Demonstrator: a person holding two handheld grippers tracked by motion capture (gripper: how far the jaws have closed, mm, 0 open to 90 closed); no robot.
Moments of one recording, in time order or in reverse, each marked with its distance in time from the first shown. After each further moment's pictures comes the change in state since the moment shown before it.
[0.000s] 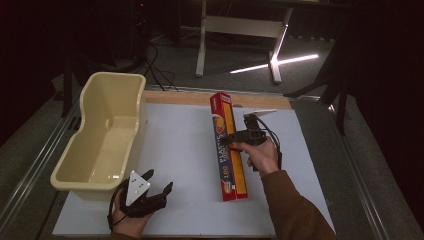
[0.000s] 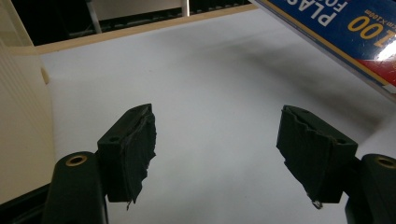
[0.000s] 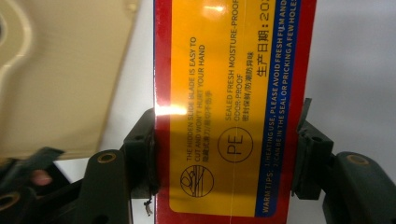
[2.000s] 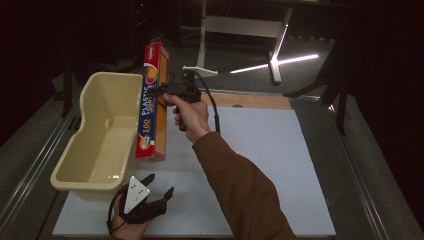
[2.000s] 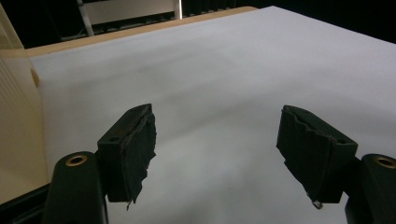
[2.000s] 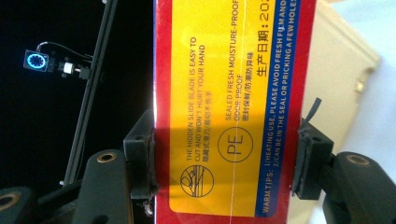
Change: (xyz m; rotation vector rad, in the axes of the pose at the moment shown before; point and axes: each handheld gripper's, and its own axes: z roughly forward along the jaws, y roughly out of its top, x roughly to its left) left arm -0.009 -0.005 -0.010 -0.020 -0.027 0.007; right arm 0.172 0.093 0.071 -0.086 0.424 0.071
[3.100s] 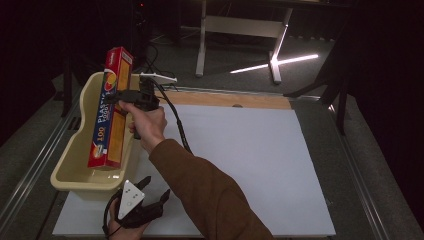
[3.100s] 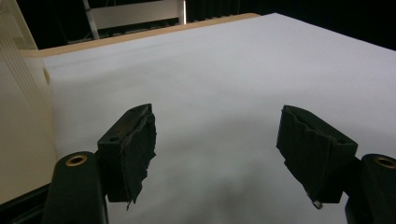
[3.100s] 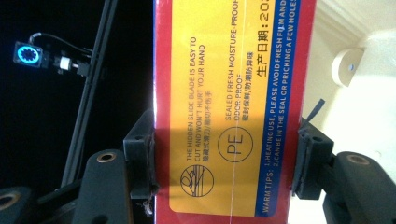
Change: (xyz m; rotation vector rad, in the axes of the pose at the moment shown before) left arm 0.003 -0.005 -0.011 -0.026 0.017 -0.022; right arm 0.031 -0.031 0.096 0.004 0.019 0.003
